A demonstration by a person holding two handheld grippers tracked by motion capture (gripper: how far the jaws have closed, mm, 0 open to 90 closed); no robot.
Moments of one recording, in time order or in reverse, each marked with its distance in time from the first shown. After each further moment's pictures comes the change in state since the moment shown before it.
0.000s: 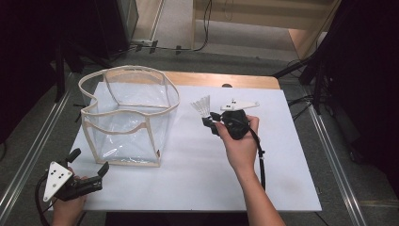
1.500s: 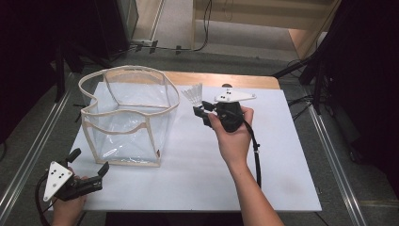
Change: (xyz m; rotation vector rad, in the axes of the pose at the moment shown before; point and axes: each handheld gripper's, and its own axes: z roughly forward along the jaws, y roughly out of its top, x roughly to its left) left arm 0.000 0.000 0.000 0.000 -0.001 -0.005; right arm 0.017 0.032 -0.002 -0.111 0.025 -0.027
